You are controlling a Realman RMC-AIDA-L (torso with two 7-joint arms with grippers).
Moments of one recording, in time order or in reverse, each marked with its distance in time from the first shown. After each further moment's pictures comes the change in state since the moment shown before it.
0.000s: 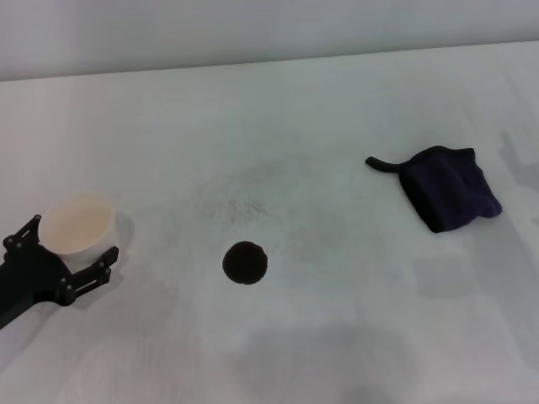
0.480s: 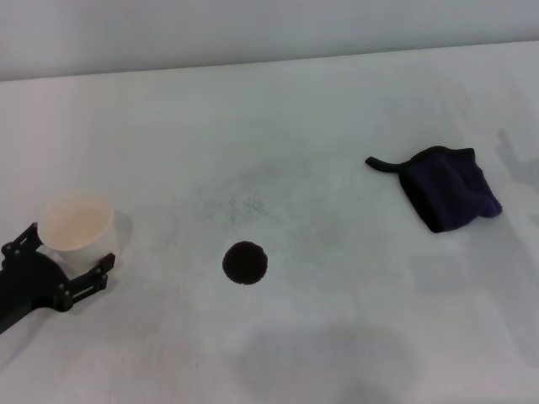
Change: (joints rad) left arm -0.009 0.004 0.000 -0.029 0.000 0.026 0.006; right arm 0.010 0.000 0.000 0.000 0.000 -0.004 0.000
